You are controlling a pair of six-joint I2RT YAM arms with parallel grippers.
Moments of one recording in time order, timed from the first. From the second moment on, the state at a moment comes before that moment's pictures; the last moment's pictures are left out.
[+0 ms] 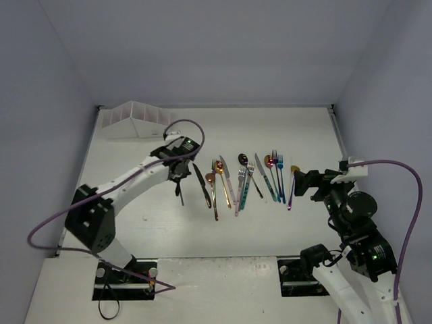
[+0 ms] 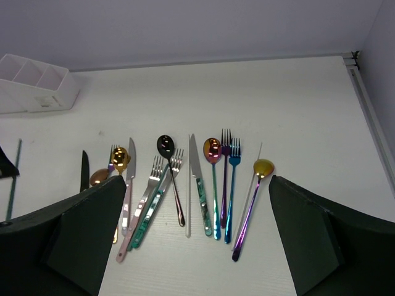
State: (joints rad) left arm -0.65 1.61 1.24 -0.79 -0.49 -0.82; right arm 0.34 0.39 0.84 -0.56 0.19 0.18
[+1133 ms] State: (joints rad) left arm 0.23 2.14 1.82 0.17 -0.03 0.07; right arm 0.34 0.64 0.90 -0.51 -0.10 0.24
